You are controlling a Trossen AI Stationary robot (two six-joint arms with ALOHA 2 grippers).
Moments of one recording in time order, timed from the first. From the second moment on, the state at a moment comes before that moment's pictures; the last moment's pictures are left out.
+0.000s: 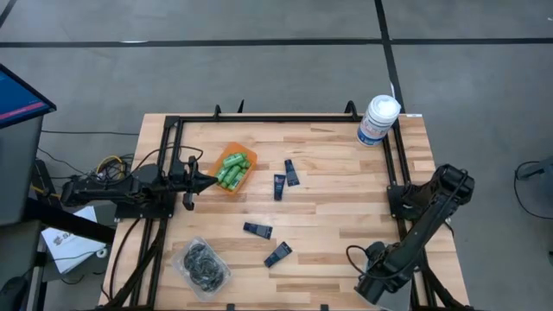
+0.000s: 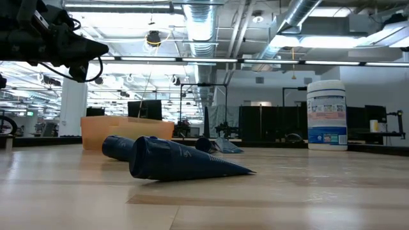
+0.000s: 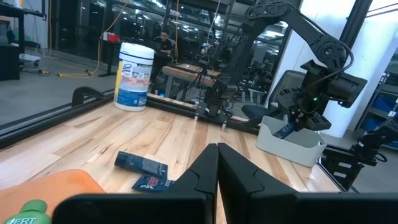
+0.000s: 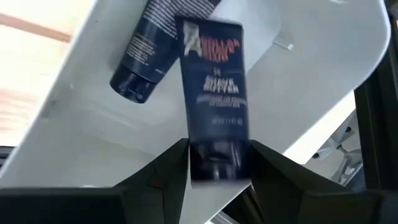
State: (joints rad) left arm 0.04 0.05 0.01 0.10 -0.09 -0.24; right arm 0.92 1.75 1.25 -1.20 -0.42 2.07
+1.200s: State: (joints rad) left arm 0.04 0.05 0.01 0.11 -0.09 -0.24; right arm -0.11 1.70 1.31 -0.94 0.16 0.88
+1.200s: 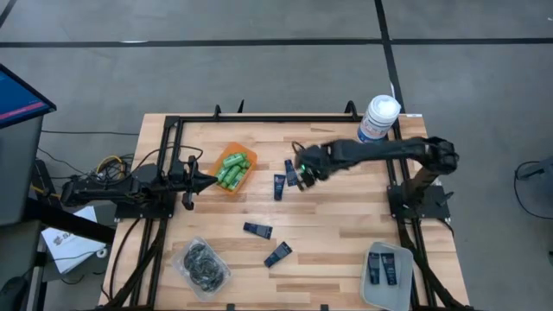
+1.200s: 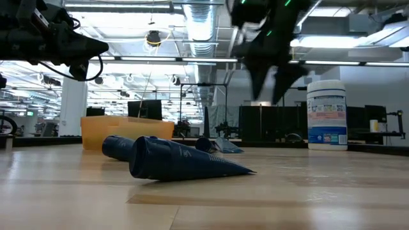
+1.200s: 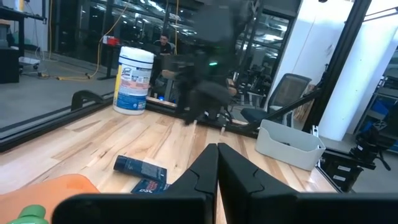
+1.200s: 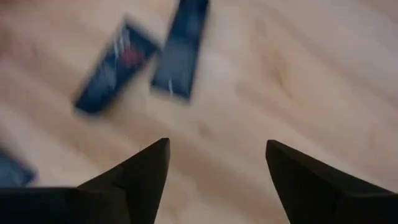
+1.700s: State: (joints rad) left arm 0.04 0.05 0.01 0.12 -0.09 -0.24; right arm -0.28 2.01 1.52 -0.70 0.08 0.69
